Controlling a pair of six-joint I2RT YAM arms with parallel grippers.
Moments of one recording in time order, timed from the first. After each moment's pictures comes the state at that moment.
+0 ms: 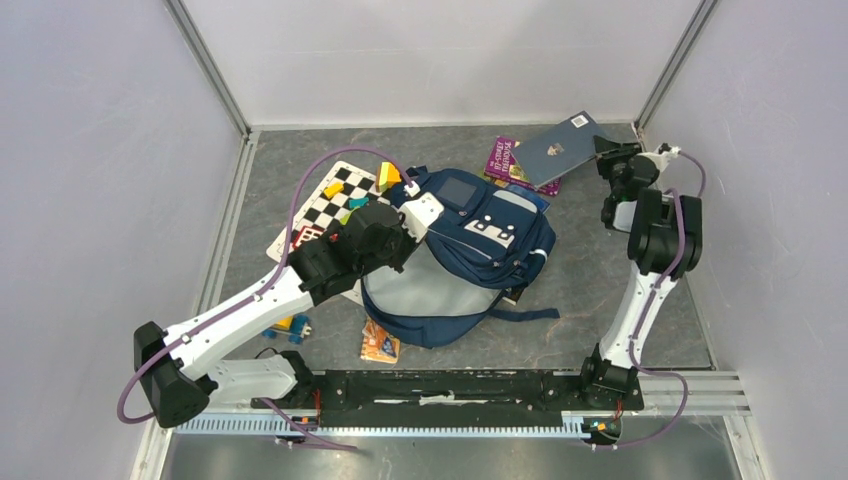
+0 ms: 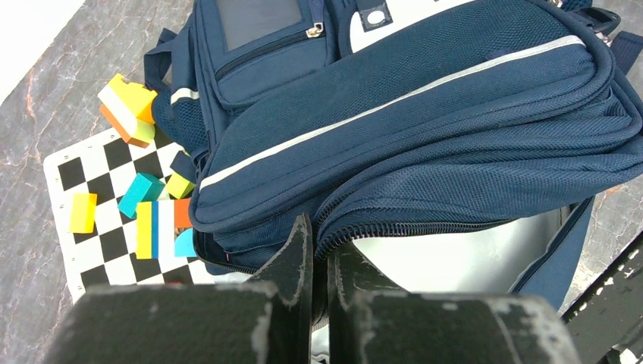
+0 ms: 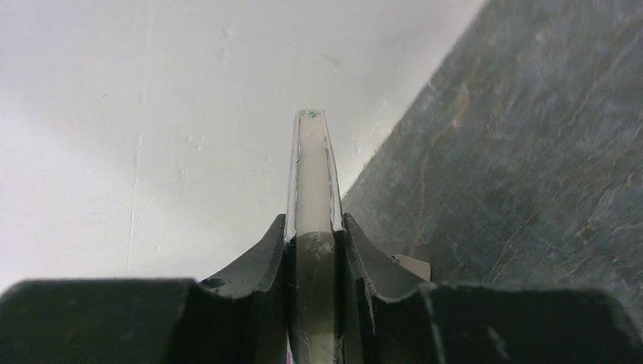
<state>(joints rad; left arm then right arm) -0.88 1.14 1.05 -0.46 -0.17 0.13 -0.26 2.21 1.17 1.01 -0.15 1.14</state>
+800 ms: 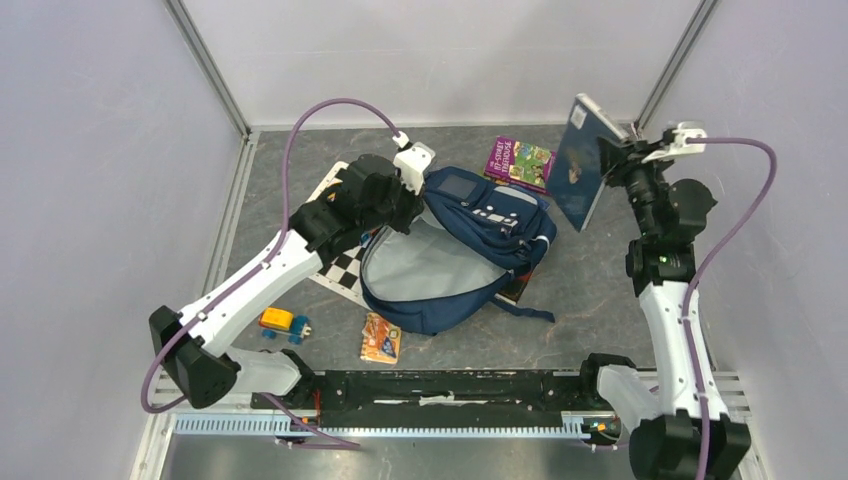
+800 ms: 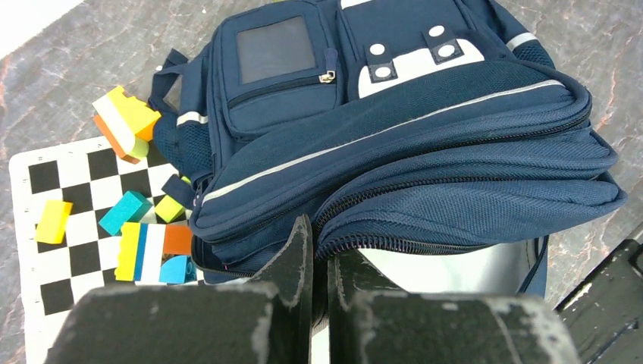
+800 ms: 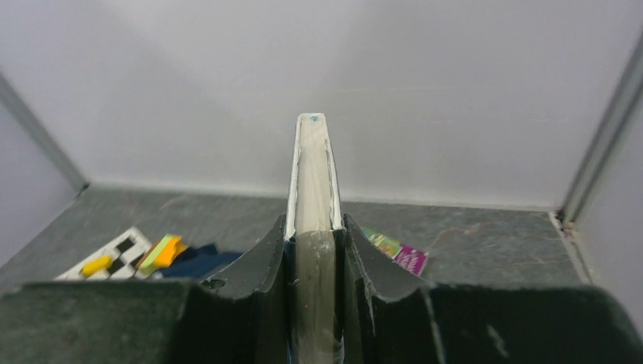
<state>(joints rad) -0.74 1.30 1.31 -0.52 -0.05 0.00 -0.14 0.94 0.87 0.31 -0.27 0.23</state>
